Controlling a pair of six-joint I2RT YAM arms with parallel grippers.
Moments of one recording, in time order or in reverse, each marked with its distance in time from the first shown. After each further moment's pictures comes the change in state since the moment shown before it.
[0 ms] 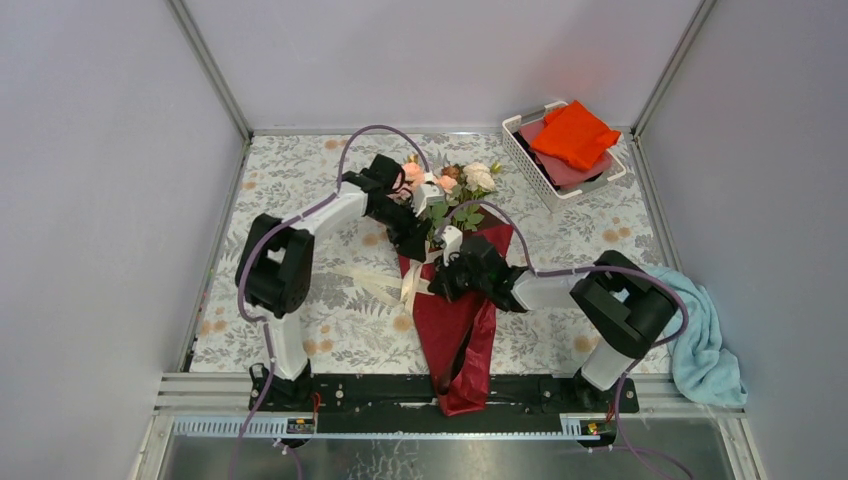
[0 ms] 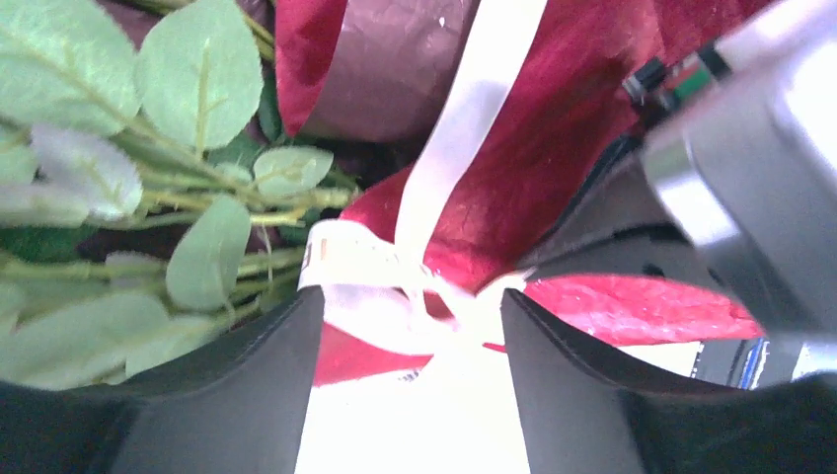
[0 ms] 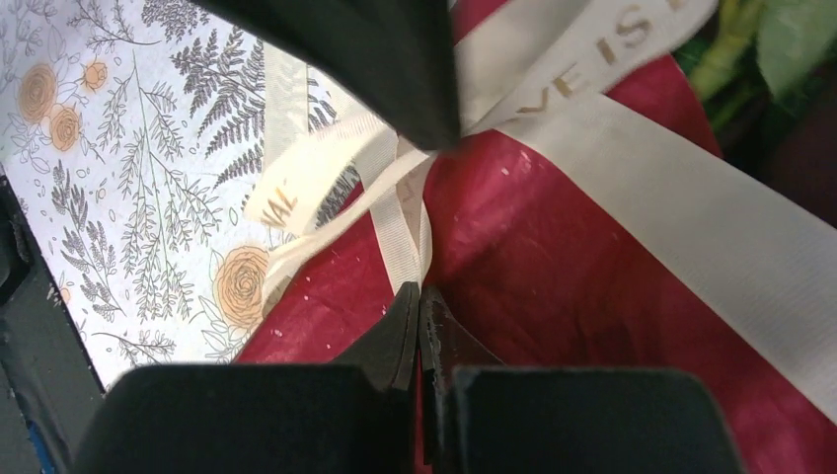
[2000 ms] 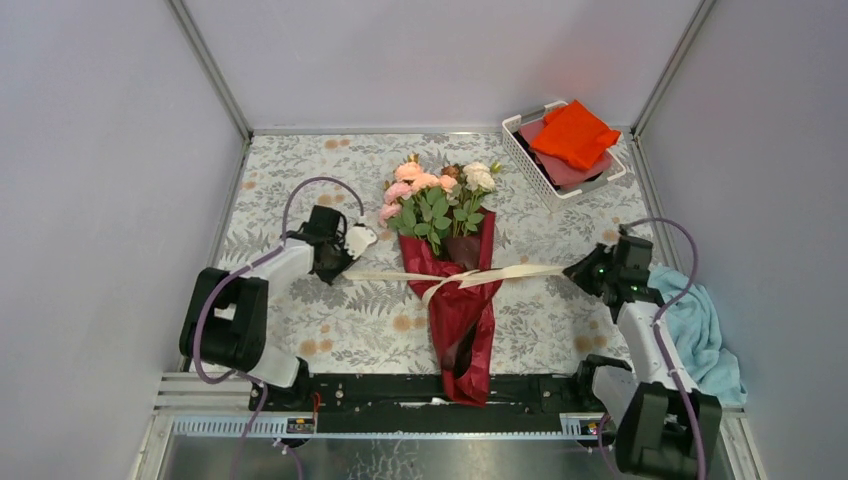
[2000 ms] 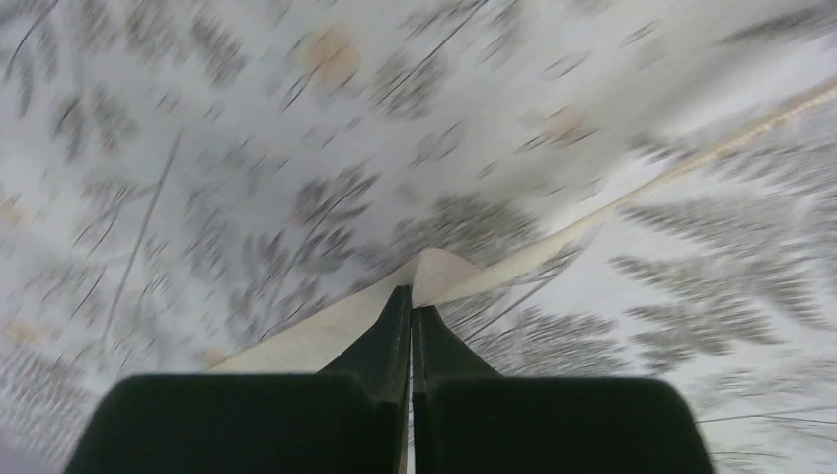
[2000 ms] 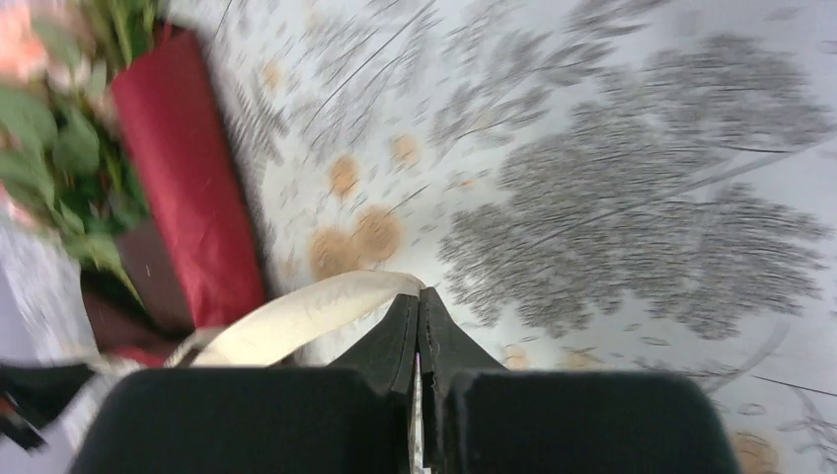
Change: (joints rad) left arm 0.176 -0.417 -0.637 0.230 -0.672 0.071; right arm -0.933 -0.763 -0.227 -0.718 0.005 0.294
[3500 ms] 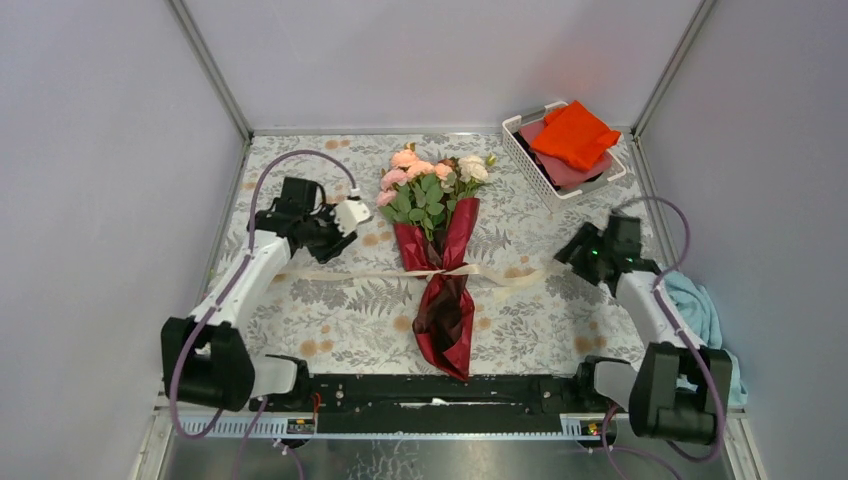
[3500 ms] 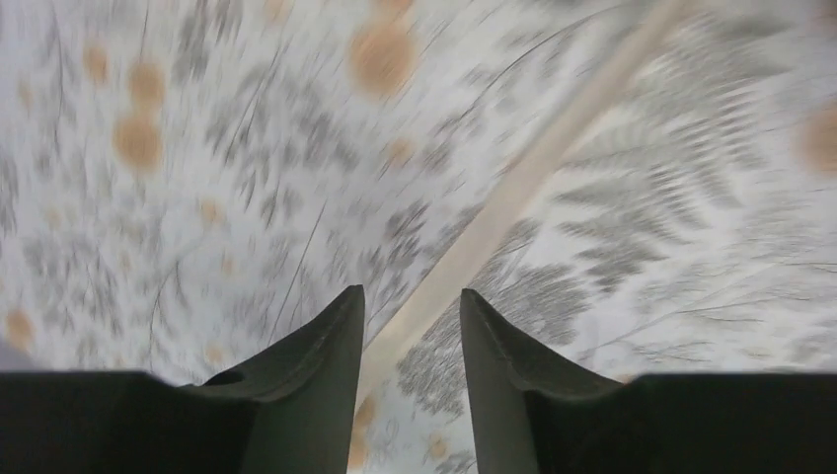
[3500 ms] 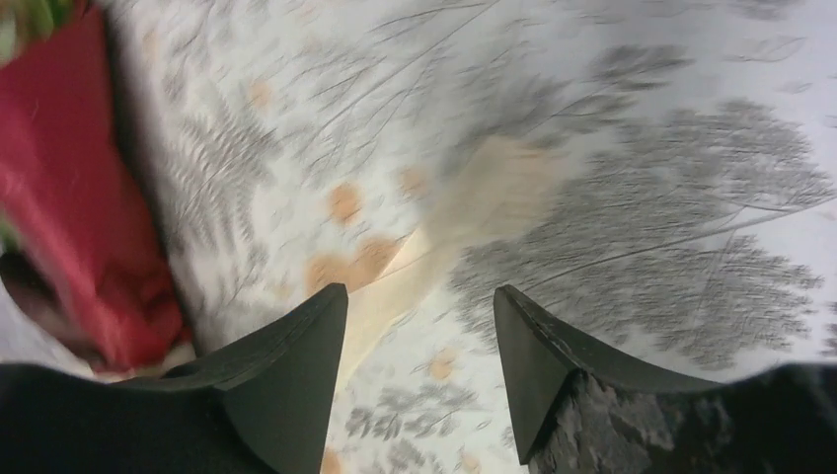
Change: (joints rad) left arm 0.151 -0.189 0.174 -0.209 0.131 0.205; right arm -0.096 0.232 0.112 0.012 0.026 0.018
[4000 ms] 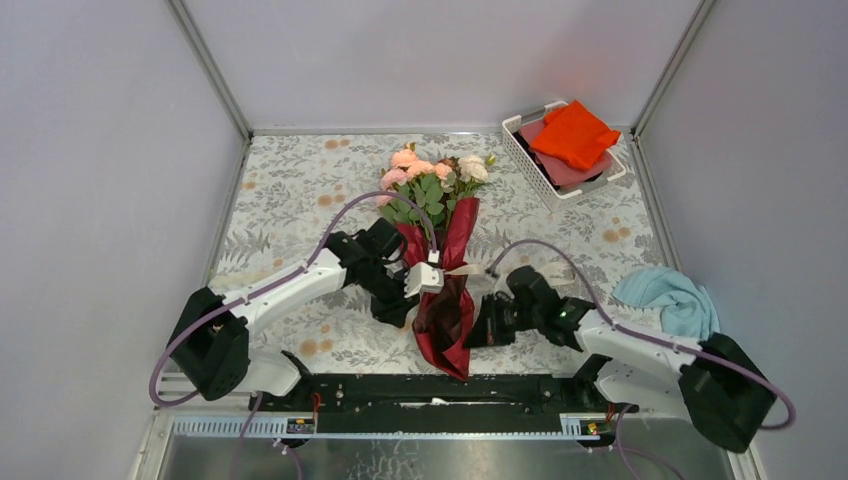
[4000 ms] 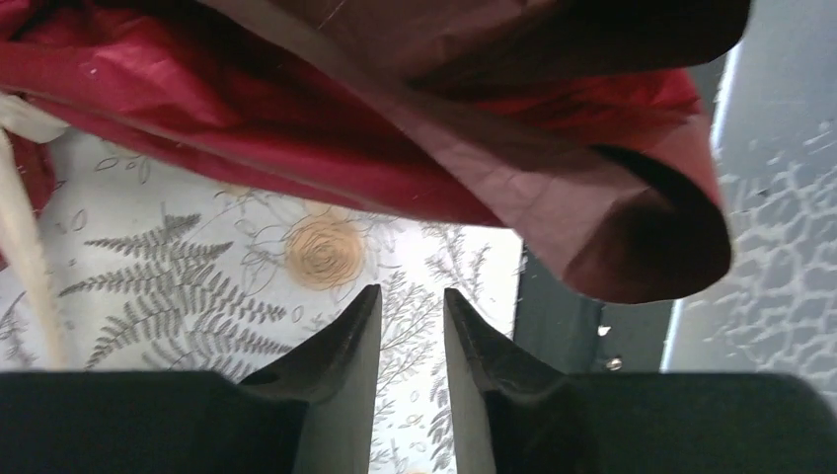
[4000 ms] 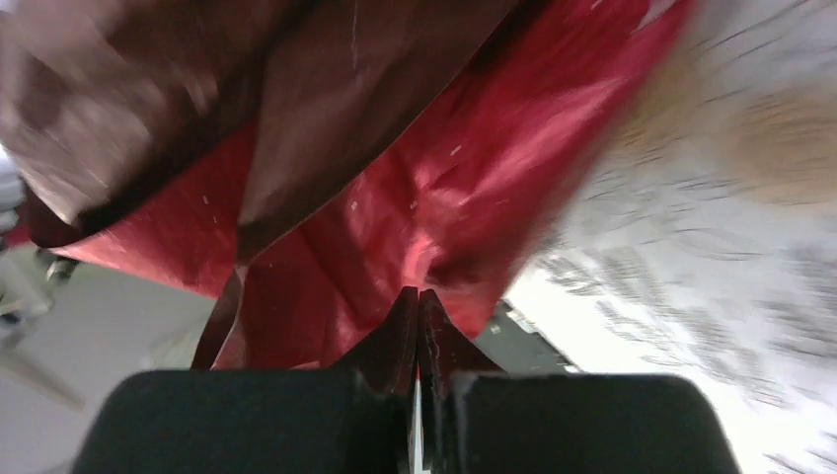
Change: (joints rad) left arm -0.621 0.056 -0.002 -0.175 0.344 -0.180; right arm 0.944 -0.143 -0.166 0.121 -0.238 0.297
